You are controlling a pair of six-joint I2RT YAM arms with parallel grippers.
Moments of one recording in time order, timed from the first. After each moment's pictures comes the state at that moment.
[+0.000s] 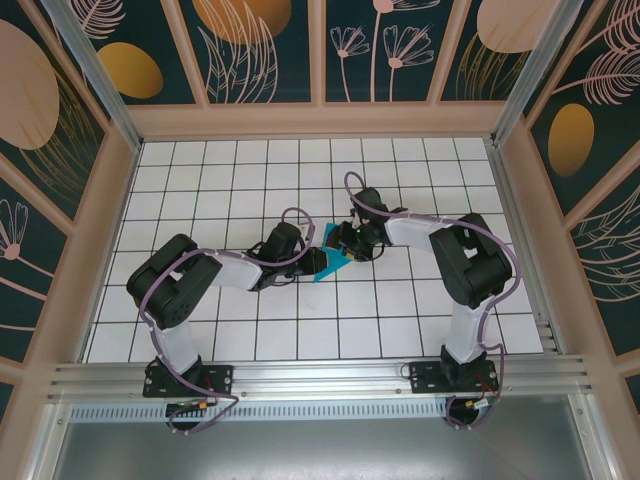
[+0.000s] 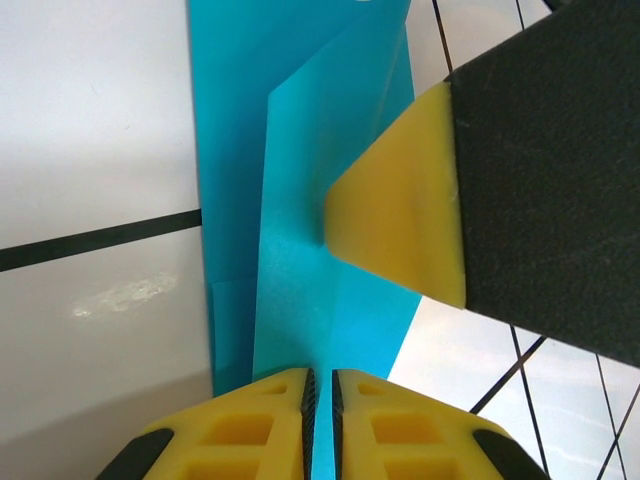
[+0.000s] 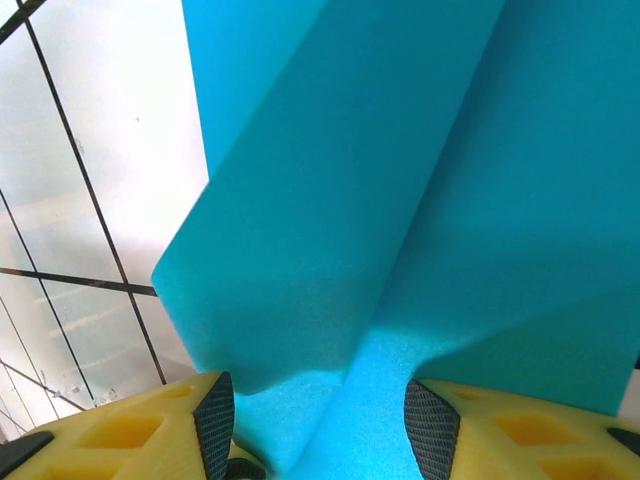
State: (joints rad) left arm -0.70 1.82 0.74 0.39 0.30 -0.75; right arm 0.53 1.90 1.08 -0.30 -0.40 0.81
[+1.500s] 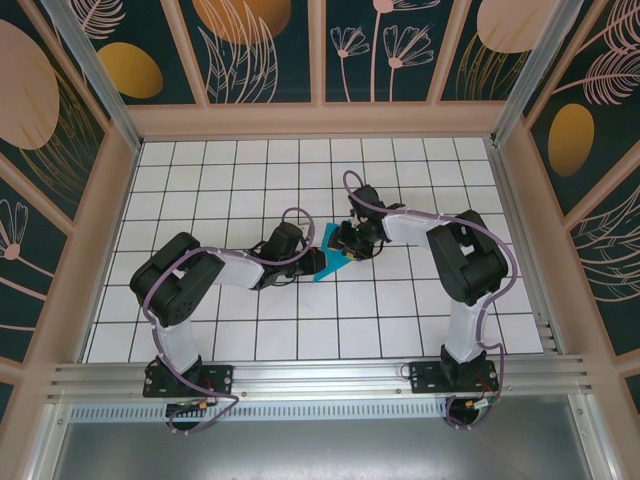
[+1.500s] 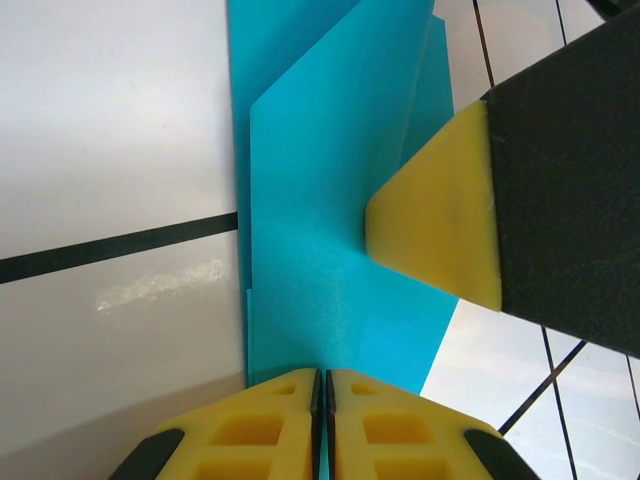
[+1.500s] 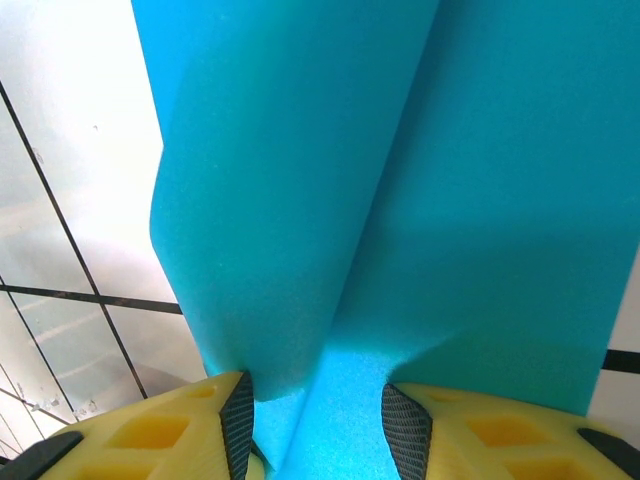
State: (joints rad) left arm -0.70 1.85 0.75 0.36 0.27 -0.75; right arm 0.53 1.93 1.13 -0.38 -0.38 0.81
